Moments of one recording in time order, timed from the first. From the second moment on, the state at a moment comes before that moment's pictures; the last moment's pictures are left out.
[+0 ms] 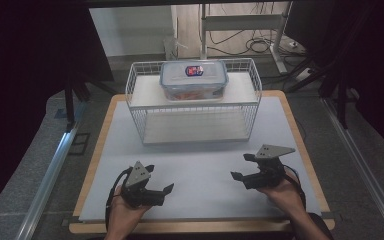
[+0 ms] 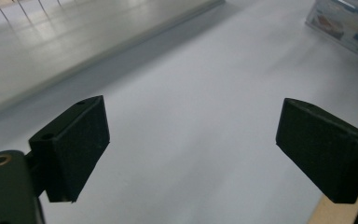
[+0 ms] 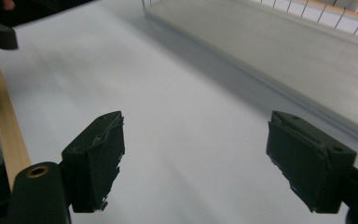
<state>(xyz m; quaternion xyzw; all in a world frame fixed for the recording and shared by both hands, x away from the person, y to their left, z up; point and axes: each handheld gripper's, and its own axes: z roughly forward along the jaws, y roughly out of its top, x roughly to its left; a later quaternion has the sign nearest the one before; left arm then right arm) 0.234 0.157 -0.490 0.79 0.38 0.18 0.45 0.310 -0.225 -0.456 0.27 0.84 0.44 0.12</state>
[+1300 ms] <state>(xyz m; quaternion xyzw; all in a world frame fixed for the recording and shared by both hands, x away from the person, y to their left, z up) 0.223 0.161 -0.504 0.79 0.39 0.22 0.41 0.303 -0.259 -0.464 0.34 0.85 0.39 0.15</state>
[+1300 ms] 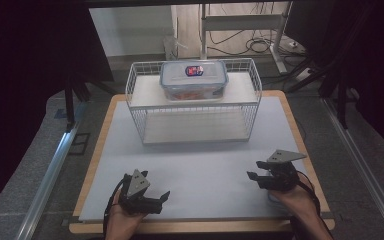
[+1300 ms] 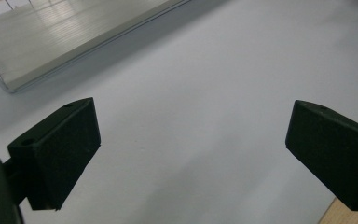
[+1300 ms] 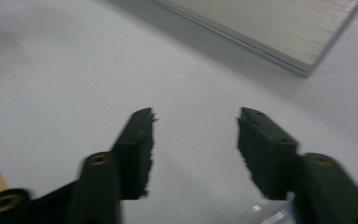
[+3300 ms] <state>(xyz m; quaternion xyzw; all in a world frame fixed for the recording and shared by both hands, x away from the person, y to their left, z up) 0.223 0.152 -0.504 0.81 0.38 0.22 0.40 0.289 -0.285 -0.485 0.39 0.84 0.36 0.11</state>
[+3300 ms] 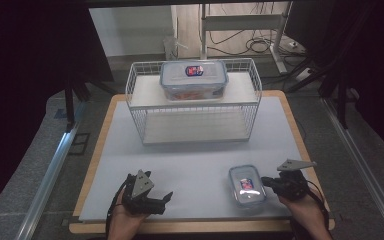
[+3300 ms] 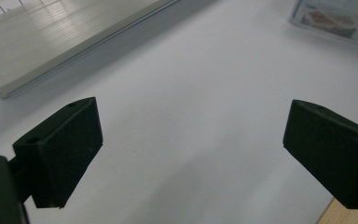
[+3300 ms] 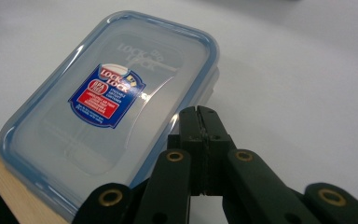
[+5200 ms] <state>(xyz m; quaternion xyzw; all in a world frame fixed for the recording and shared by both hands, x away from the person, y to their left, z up) 0.223 0.149 -0.504 0.81 0.37 0.21 0.40 0.252 -0.233 -0.506 0.32 0.88 0.35 0.03</state>
